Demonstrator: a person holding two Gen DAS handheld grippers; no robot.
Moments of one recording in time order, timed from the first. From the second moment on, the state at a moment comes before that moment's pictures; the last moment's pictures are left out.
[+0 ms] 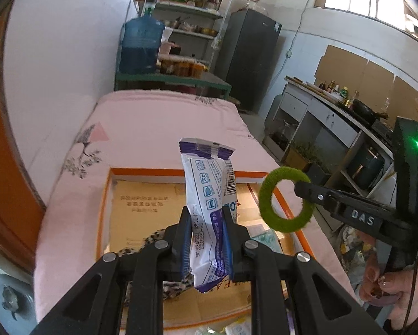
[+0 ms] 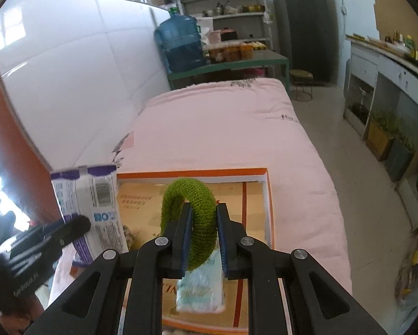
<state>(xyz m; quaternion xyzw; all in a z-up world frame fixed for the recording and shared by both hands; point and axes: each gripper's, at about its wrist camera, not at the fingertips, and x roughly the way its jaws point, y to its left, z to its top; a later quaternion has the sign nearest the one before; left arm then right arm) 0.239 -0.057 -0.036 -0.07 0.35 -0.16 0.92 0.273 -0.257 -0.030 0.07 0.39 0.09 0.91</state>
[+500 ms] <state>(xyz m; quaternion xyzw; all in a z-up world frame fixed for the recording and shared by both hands) 0.289 -0.076 -0.067 -0.08 0.41 -0.15 0.90 0.328 -0.266 -0.070 0.09 0.45 0.07 0.89</state>
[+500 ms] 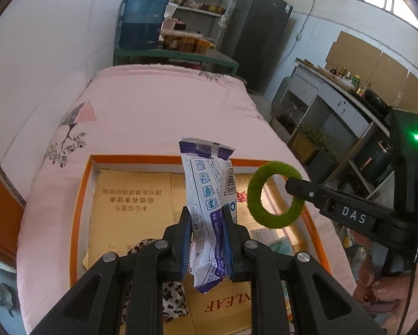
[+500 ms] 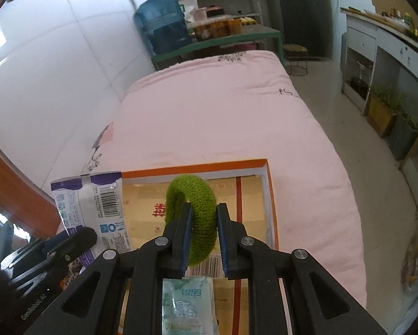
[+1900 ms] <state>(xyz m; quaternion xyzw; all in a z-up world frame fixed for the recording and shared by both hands) 0.299 -0.076 -0.104 -0.07 0.45 -0.13 0.88 0.329 -0.264 -0.113 0.05 0.48 0.05 0.87</state>
